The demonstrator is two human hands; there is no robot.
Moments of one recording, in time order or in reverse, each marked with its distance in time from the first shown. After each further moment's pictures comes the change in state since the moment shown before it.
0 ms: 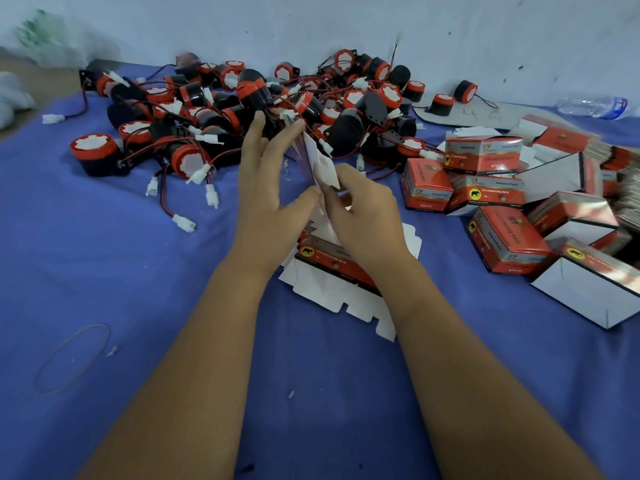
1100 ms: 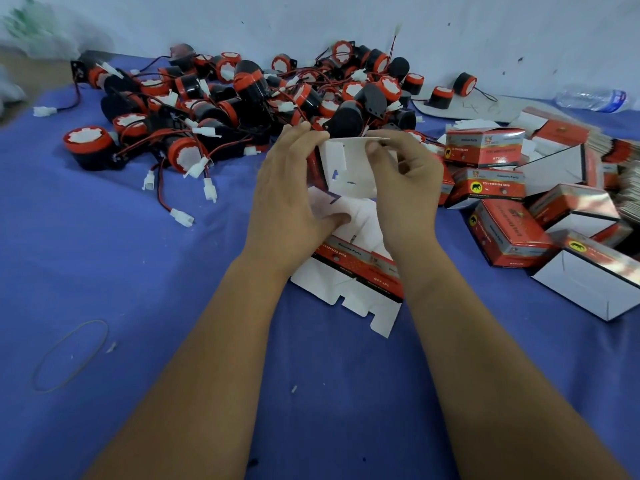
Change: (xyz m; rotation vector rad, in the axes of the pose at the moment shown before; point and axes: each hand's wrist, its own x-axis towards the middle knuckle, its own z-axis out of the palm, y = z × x) left_hand -0.003 -0.006 0.011 0.264 -0.090 0.173; right_hand 0.015 0.004 -0.021 0.468 0.344 0.284
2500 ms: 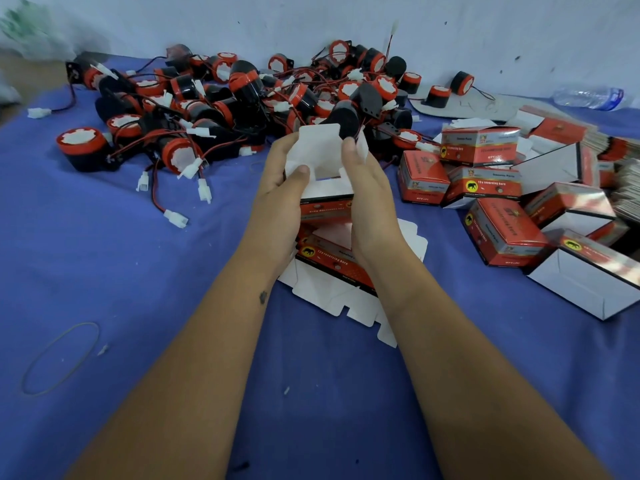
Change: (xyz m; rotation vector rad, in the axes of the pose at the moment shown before) left_hand 0.006 0.016 0.000 -0.908 0.037 -0.551; right_hand -0.014 -0.002 0.023 0.410 -0.242 0.463
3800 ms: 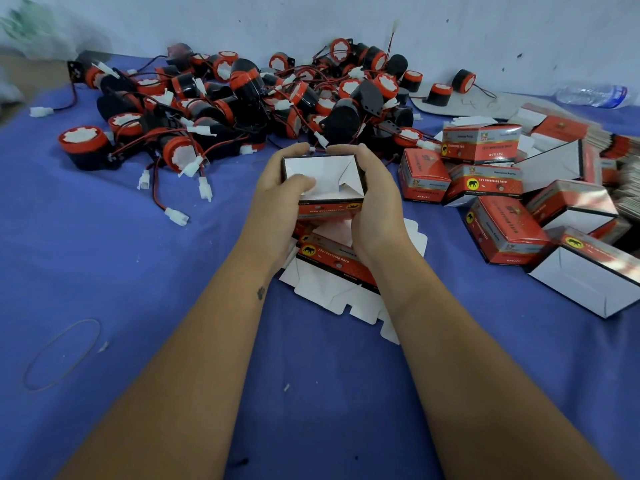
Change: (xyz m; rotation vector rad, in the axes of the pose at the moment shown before) left_hand 0.005 -0.006 -0.006 -0.019 0.039 -0.139; right_hand -0.004 -0.004 -0.003 0.119 -0.013 0.036
